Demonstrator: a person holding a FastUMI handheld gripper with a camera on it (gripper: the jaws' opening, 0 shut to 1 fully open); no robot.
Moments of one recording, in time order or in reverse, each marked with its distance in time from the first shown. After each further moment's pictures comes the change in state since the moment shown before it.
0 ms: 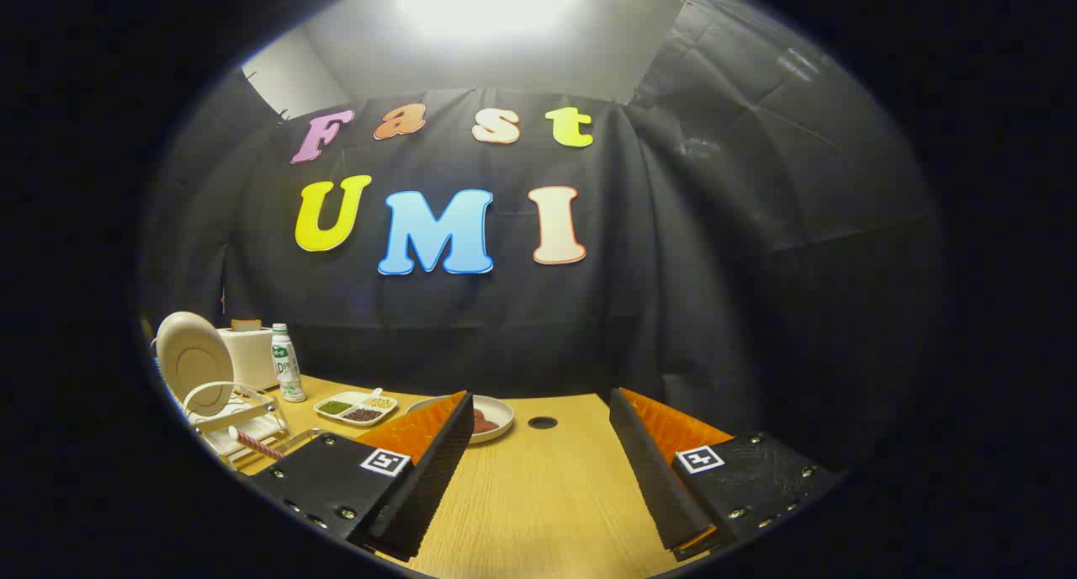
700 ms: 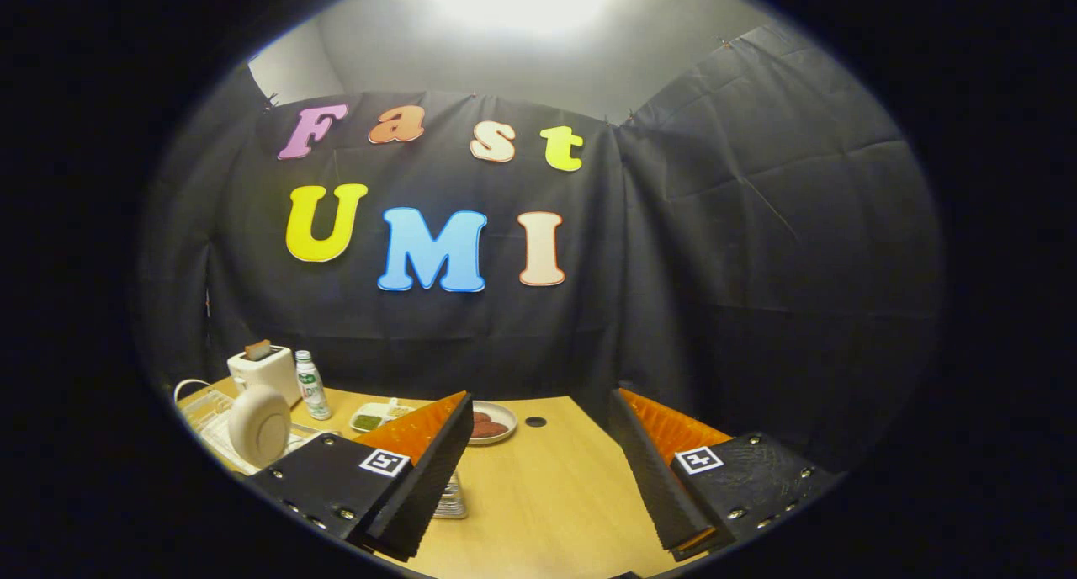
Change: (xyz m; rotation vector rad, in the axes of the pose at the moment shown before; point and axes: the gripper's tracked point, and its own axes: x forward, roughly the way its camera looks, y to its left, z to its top) arm -0.140 0.122 0.117 -0.002 0.115 -0.092
